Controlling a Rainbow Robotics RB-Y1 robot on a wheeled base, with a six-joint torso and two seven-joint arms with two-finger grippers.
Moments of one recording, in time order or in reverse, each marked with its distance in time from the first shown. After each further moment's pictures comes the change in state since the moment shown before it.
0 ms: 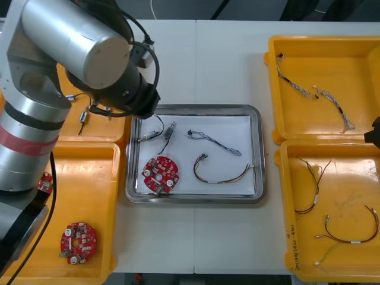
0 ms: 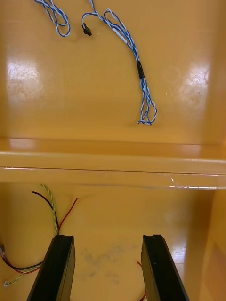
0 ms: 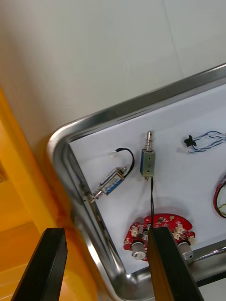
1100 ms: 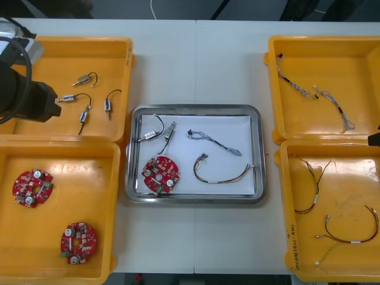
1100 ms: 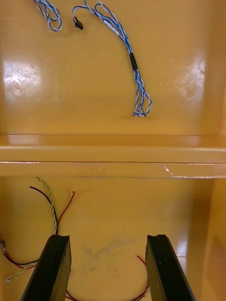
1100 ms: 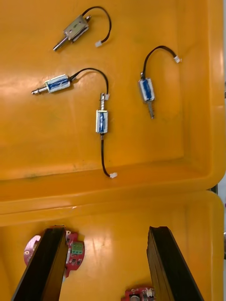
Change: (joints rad) right arm 0.025 0.000 -0.039 -0.003 -0.029 0.000 -0.007; left arm 0.305 0.349 0.379 -0.242 0.255 0.002 0.000
